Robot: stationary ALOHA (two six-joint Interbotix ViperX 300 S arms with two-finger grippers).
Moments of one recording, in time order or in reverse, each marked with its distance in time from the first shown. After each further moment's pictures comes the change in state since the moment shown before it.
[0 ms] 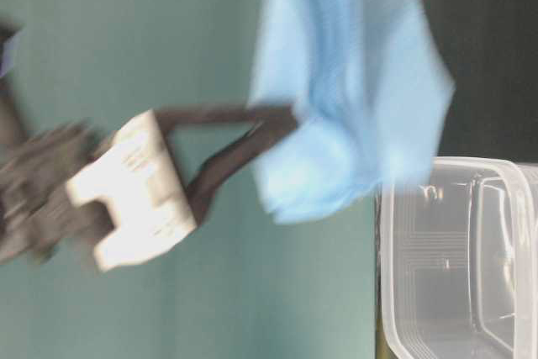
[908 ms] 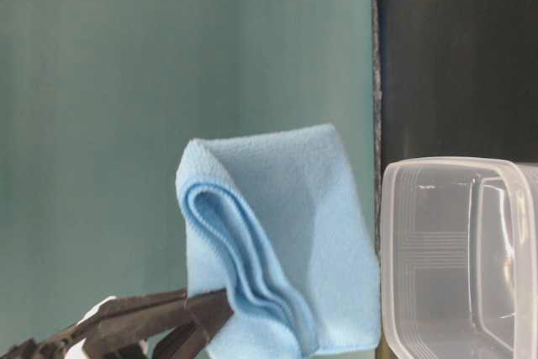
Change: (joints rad) left arm 0.038 -0.373 0.414 0.002 -0.196 0.000; right arm -0.002 0.000 0.006 -0.002 -0.005 0.003
